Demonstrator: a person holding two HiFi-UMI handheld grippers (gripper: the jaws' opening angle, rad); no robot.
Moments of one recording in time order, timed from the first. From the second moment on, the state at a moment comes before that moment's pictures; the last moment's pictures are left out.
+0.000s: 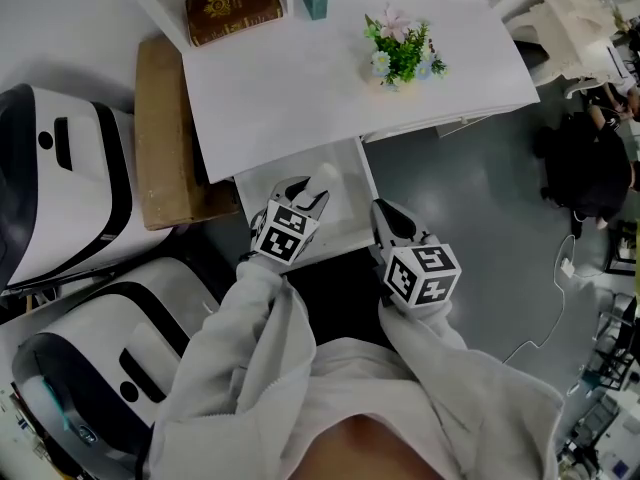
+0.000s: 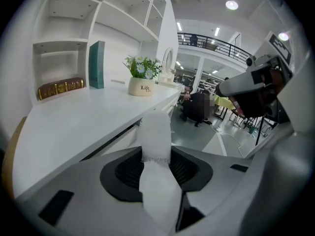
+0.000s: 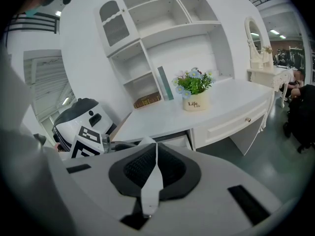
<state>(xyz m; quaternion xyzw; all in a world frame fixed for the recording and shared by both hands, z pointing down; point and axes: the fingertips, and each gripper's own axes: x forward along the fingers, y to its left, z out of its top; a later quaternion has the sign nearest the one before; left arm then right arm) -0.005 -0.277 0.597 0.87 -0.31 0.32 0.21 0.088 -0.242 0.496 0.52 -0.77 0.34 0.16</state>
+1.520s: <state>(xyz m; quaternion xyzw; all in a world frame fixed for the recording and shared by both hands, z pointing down) 0.034 -0.368 0.784 0.80 -0.37 0.41 0.25 0.116 -0.278 0.563 0.48 -0.75 0.40 0.23</state>
